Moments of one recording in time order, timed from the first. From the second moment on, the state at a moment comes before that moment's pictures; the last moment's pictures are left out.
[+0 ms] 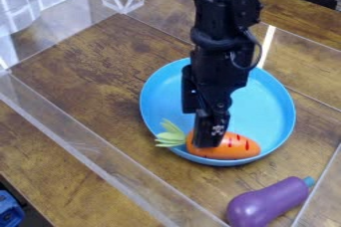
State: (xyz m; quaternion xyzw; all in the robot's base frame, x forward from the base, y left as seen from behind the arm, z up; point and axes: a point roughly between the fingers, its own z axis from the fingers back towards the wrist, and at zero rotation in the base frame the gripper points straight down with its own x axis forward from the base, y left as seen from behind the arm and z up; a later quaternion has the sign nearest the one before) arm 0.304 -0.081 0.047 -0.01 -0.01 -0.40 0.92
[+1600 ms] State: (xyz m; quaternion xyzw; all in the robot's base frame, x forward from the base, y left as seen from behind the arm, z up) arm 0.323 -0.091 0.026 0.01 -0.04 -0.45 0.89
